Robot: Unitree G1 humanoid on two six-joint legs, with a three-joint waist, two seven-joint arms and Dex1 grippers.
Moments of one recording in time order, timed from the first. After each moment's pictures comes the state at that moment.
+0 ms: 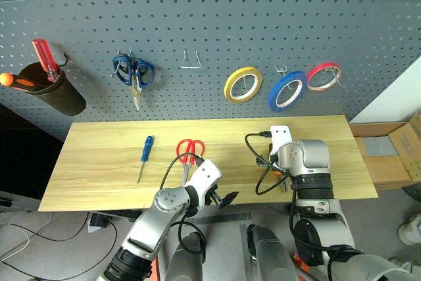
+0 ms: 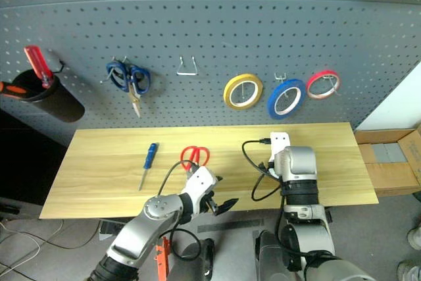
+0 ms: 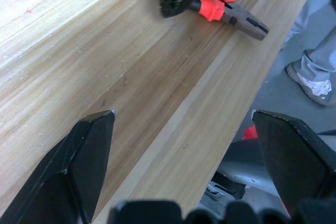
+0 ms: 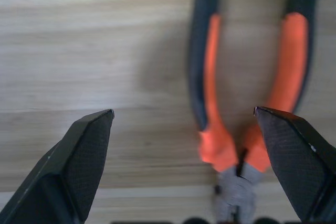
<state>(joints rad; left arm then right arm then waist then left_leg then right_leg) -0.12 0.35 -0.34 -0.21 -0.07 0.52 -0.60 -0.70 0.03 -0.17 0.17 0.02 1.45 -0.15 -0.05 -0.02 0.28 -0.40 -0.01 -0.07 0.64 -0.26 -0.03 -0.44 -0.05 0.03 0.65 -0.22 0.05</state>
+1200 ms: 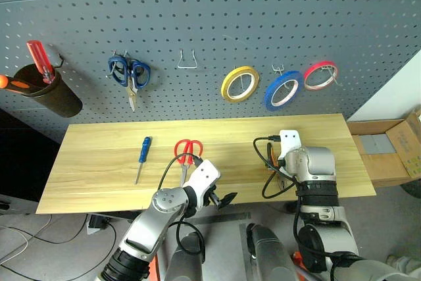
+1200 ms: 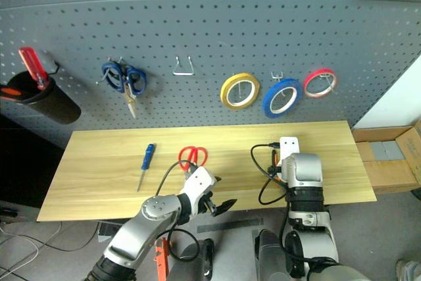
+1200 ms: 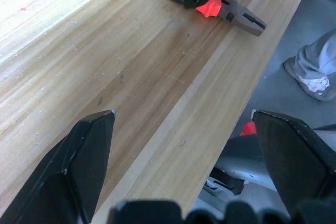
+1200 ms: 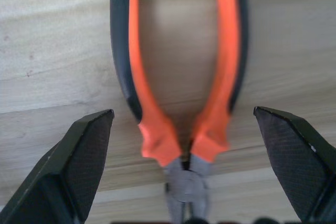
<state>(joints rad) -0.11 0.37 -0.34 -0.23 -0.07 0.54 -0.60 -0.66 0.02 -0.23 0.20 0.01 1.37 -0.12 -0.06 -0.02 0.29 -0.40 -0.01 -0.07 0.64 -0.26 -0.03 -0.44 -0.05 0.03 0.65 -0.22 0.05</state>
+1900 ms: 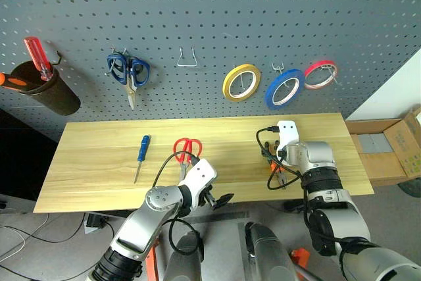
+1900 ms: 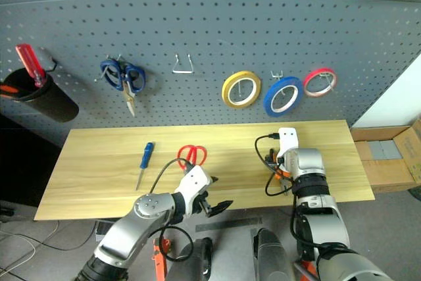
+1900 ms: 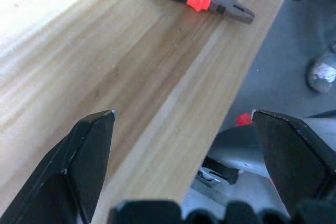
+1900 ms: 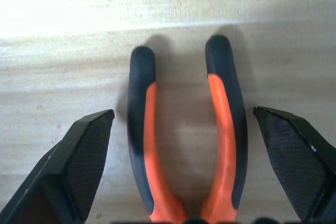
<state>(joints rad) -0.13 0.43 -0.32 -0.28 -0.10 0.58 -0.65 -0.76 -0.12 -0.13 0.54 0.06 1.03 0.08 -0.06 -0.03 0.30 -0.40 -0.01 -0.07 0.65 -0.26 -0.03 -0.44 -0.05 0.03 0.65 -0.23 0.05</state>
